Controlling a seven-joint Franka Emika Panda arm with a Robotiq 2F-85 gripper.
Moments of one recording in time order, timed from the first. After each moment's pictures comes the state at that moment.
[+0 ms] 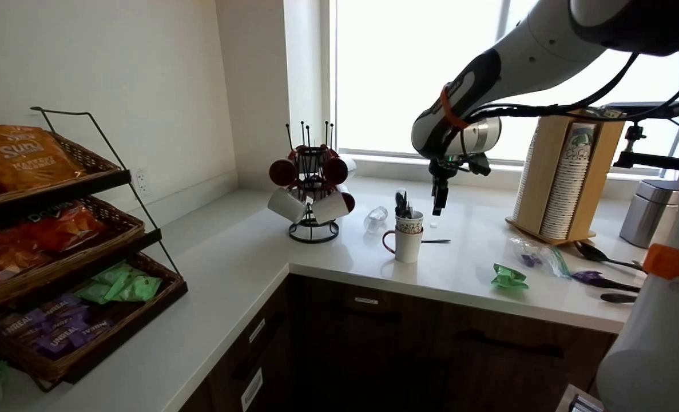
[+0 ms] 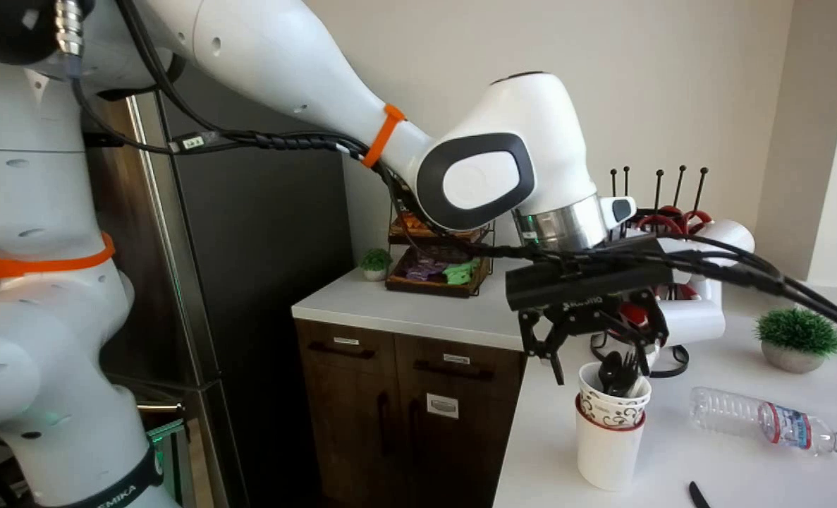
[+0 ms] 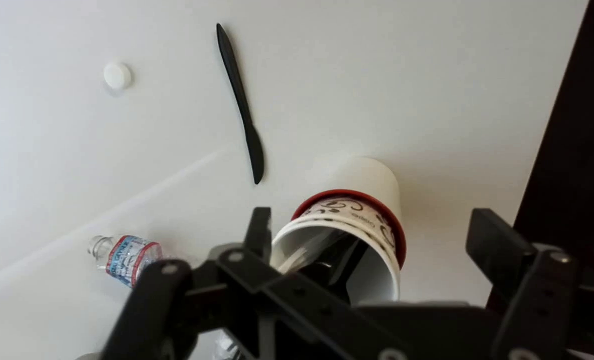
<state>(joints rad) -0.30 0.10 -0.31 -2.12 -0.07 2.51 -1.23</state>
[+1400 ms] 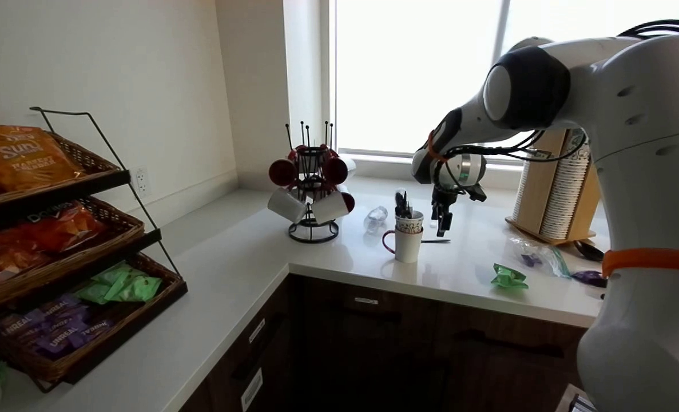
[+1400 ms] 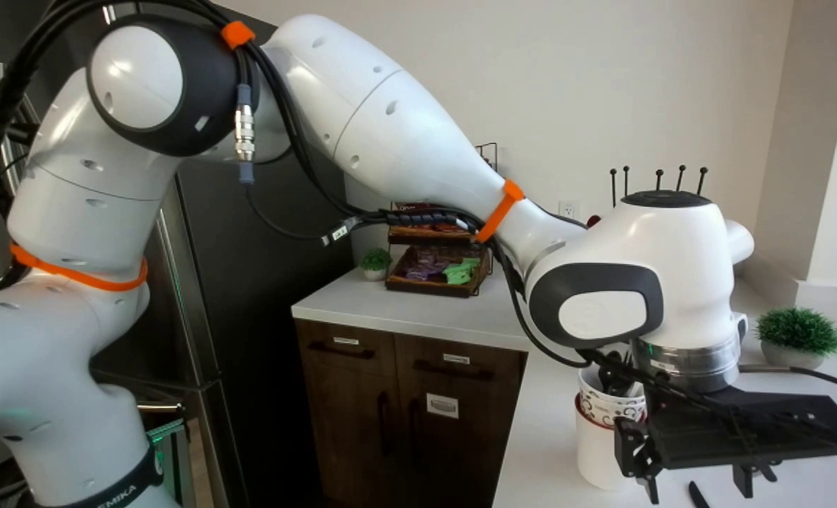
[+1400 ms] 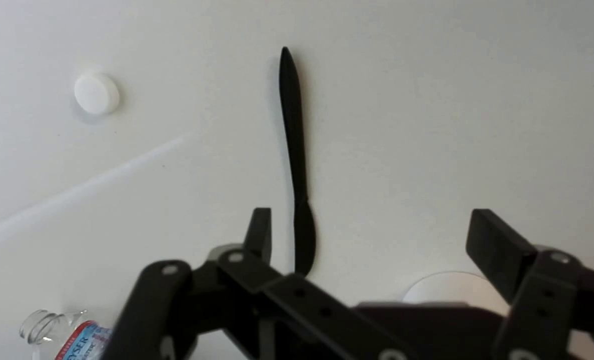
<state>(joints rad) -0.52 0.55 -0.20 -1.74 0.16 2.51 -1.62</state>
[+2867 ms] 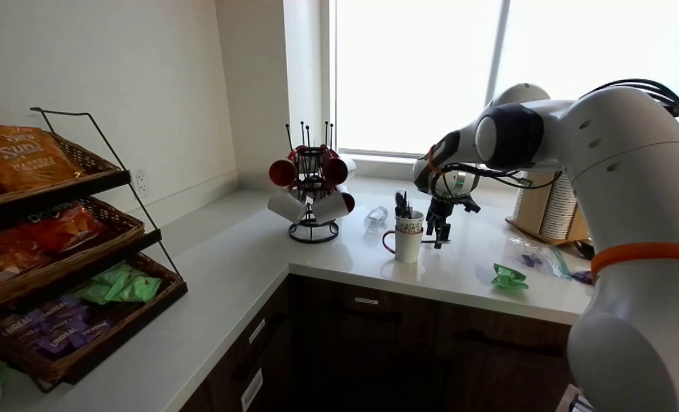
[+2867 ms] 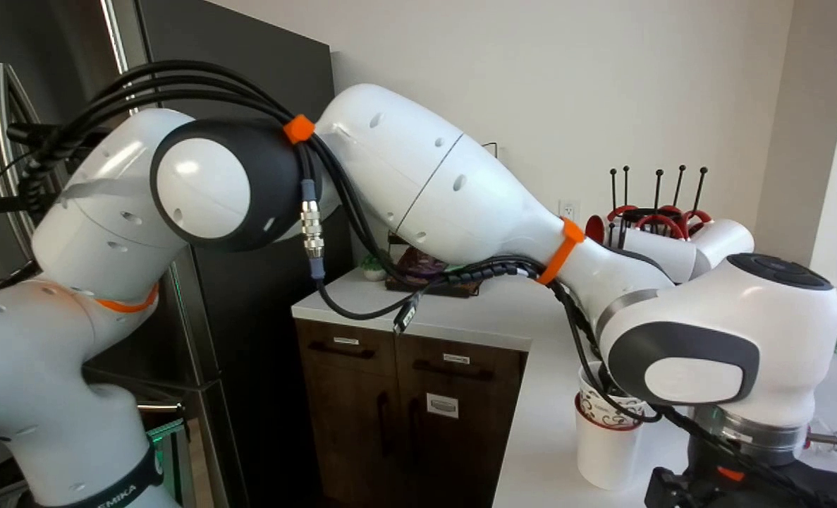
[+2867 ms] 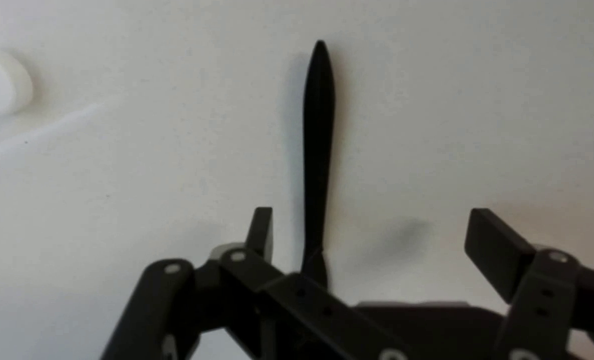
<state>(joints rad) -0.67 0.83 -0.07 -1.38 0.16 2.25 -1.74</state>
